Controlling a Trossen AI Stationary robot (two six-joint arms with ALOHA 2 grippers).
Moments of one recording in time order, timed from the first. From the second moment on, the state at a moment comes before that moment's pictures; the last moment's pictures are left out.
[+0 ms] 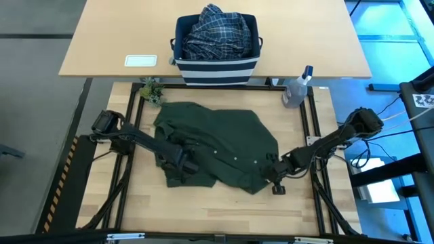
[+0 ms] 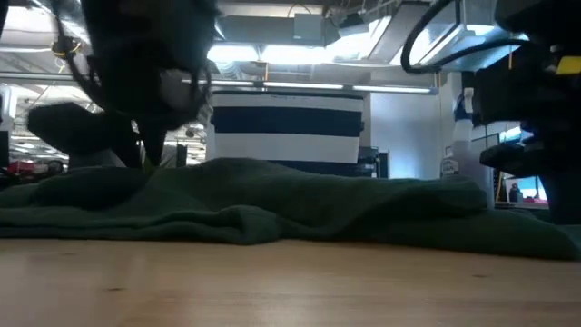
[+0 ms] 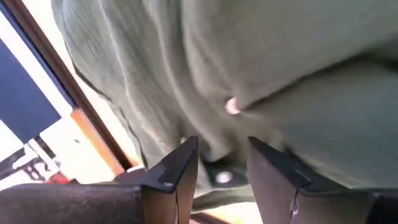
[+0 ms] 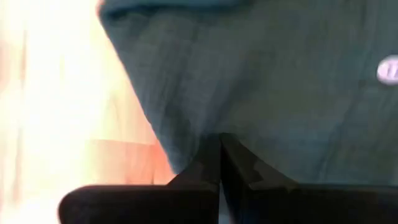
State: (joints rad) left arm -0.31 1.77 1.10 -1.18 -0.61 -0.09; right arm 0.47 1.41 0.61 -0.38 -0.03 0.40
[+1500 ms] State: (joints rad) left arm -0.62 1.87 1.11 -1.32 -0.27 -0.51; right arm -0.19 1.31 0.40 -0.32 -0.09 0.24
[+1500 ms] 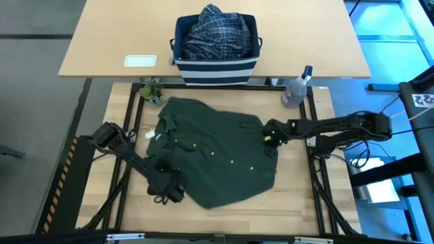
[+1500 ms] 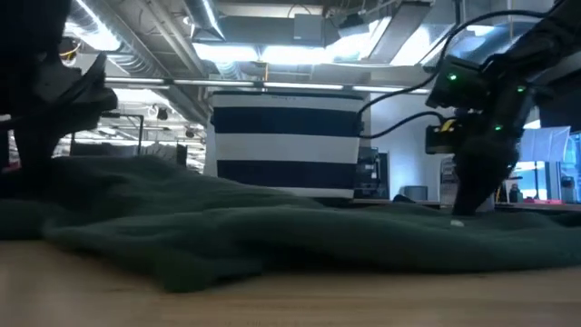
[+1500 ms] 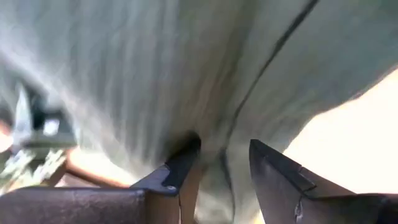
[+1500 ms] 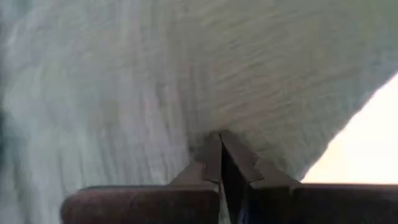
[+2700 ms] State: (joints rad) left arm -0.54 1.44 0.82 -0.44 -0.53 -0.71; right arm 0.31 1.28 0.59 -0.09 0.07 0.03
